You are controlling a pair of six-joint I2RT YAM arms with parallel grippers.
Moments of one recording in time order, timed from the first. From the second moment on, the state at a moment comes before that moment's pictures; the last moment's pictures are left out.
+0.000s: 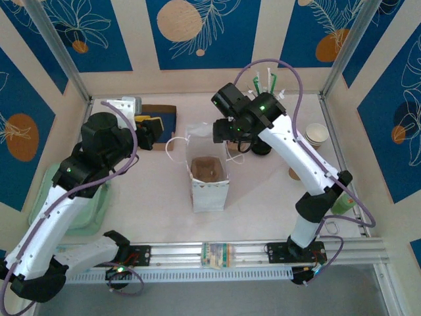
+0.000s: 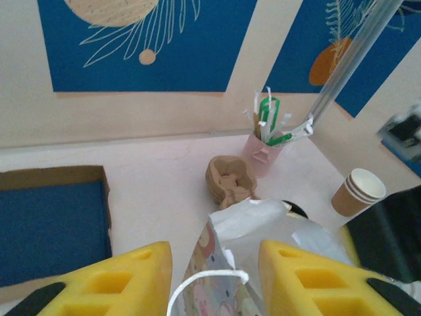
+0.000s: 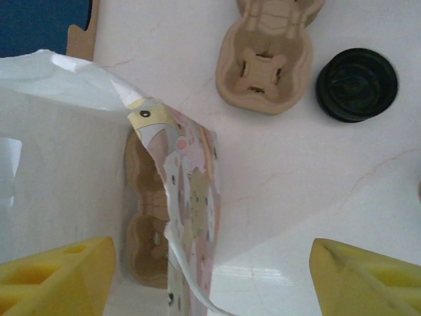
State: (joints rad) left arm -0.54 0.98 1.34 -0.65 -0.05 -0.32; right arm 0.76 1.73 2.14 -1.55 0.25 0.66
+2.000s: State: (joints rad) left arm -0.44 1.00 1.04 -0.54 0.13 -0.44; right arm -0.11 1.61 1.30 -1.20 0.07 0.74
